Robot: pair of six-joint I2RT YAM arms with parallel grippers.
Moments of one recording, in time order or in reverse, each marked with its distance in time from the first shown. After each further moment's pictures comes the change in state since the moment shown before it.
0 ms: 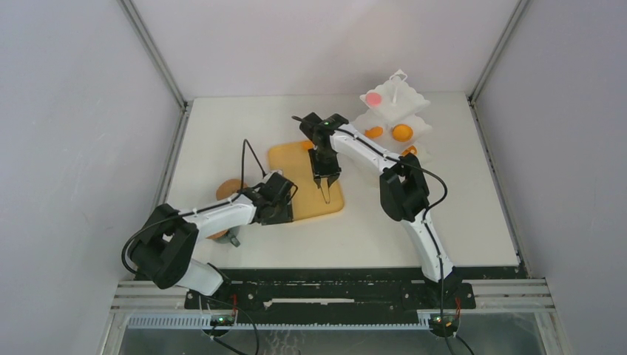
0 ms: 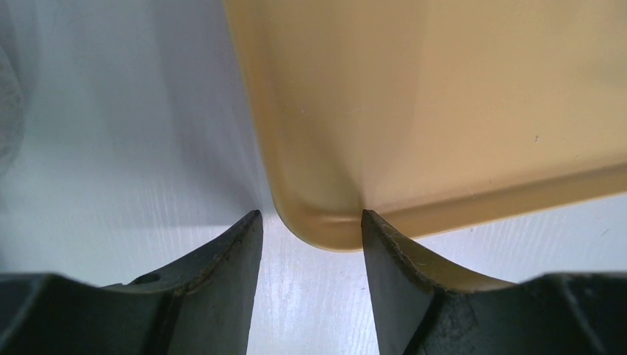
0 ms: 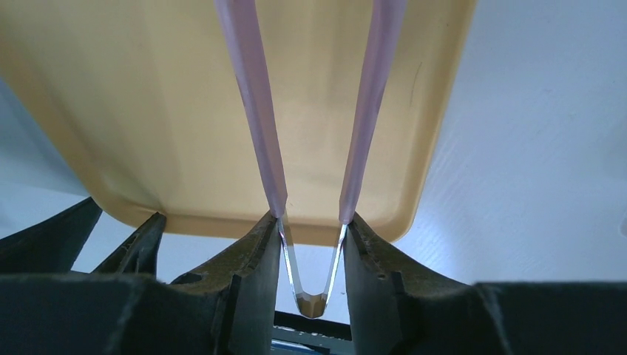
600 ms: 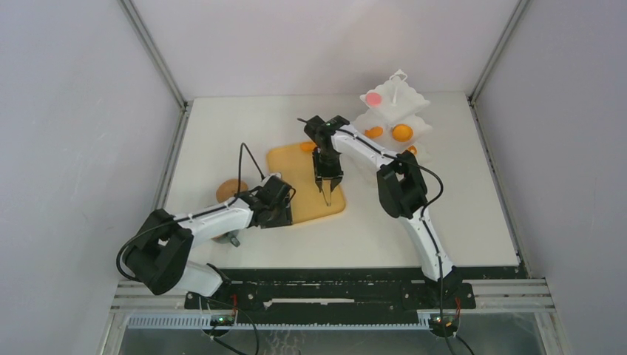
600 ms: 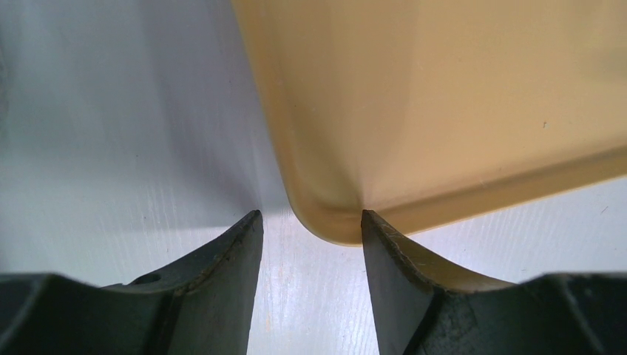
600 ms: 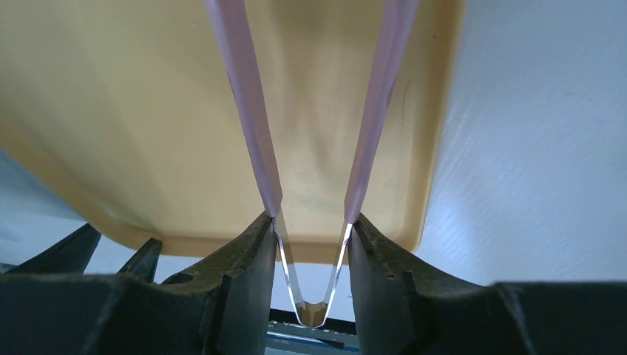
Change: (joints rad) left arm -0.010 -0.046 -0.039 0.002 0.022 -0.015; right arm -0.023 0.039 -0.021 0.000 -0.058 0.048
